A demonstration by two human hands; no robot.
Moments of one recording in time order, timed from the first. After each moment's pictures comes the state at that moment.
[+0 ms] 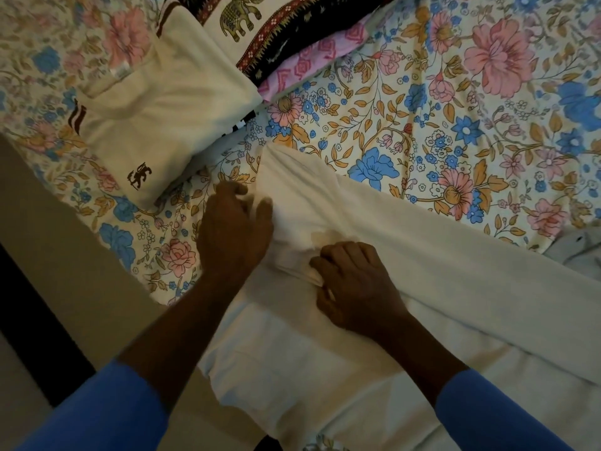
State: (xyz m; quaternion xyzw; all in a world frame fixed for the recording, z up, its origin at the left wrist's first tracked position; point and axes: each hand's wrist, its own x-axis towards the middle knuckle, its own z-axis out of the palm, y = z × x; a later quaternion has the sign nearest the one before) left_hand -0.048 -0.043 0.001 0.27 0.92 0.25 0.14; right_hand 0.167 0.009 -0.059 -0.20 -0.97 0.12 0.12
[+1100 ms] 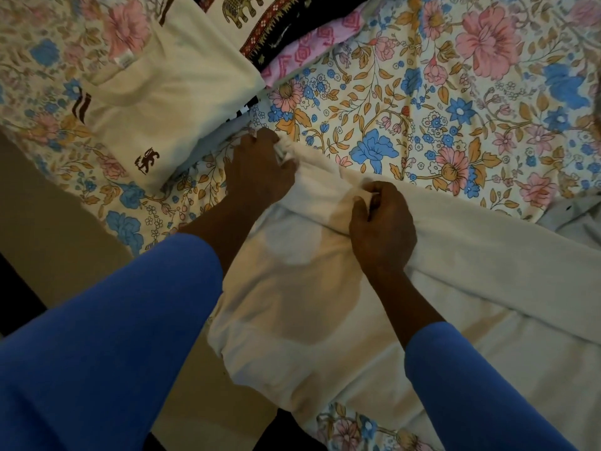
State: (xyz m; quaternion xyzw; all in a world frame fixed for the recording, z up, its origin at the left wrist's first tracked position) left_hand -0.082 0.016 -0.021 0.40 0.88 0.16 0.19; right_hand 0.130 0.026 -0.030 -0.64 -0.69 0.27 0.20
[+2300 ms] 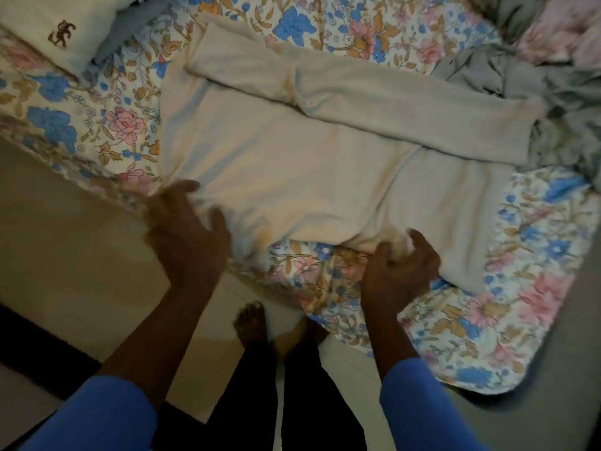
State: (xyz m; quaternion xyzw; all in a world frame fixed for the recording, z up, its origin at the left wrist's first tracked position) left_hand 0.074 -0.284 0.006 0.35 0.89 0.26 0.09; right_hand 0.330 -0.237 -0.032 -0.82 -0.47 0.13 0.31
